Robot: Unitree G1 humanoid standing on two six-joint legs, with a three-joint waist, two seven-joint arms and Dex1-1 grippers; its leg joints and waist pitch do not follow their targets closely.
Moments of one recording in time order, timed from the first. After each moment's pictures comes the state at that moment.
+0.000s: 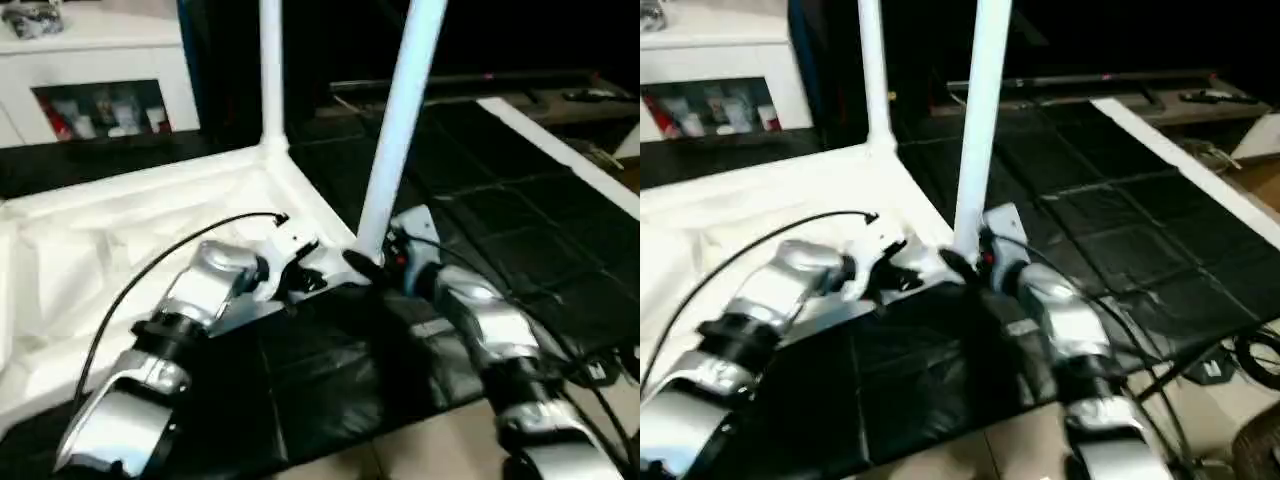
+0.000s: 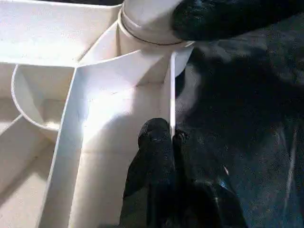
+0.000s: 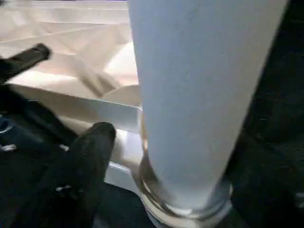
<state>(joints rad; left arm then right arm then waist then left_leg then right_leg) -0.69 0.28 -0.26 0.58 0.07 0.42 -1.07 -0.50 -0.17 0.03 0.51 0.12 0.24 0.80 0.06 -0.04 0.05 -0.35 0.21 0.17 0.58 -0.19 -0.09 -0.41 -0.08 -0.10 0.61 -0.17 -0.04</state>
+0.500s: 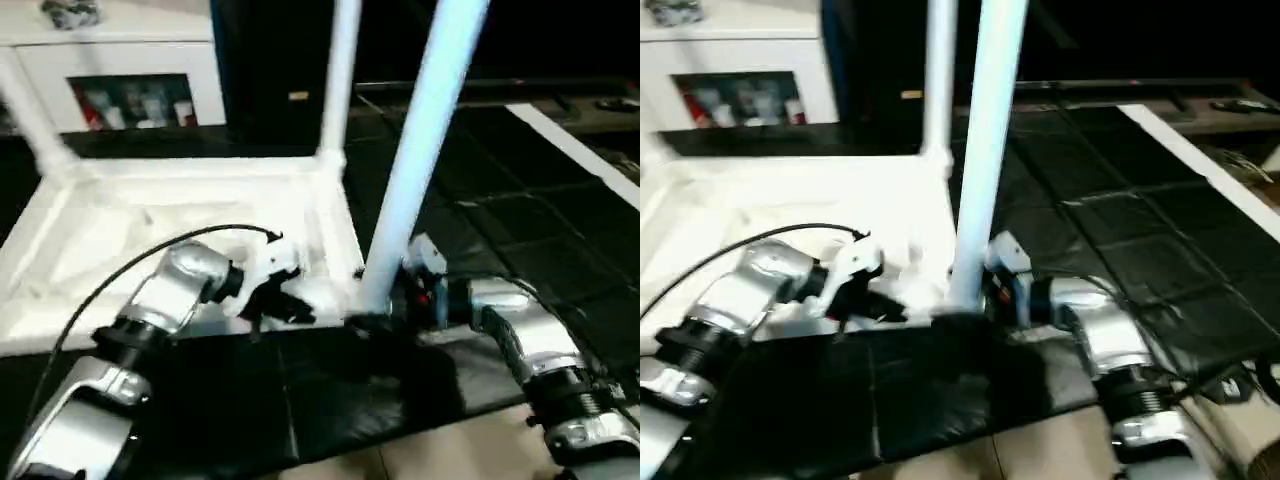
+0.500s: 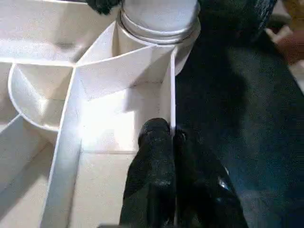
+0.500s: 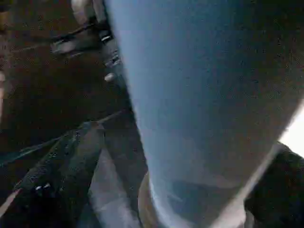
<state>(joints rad) -0.65 0.42 -0.34 0.52 0.02 0.25 -1.41 -0.47 -0.35 0.17 0.44 0.19 0.21 1.30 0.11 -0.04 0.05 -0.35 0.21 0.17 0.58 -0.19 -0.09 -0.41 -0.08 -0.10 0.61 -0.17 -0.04</state>
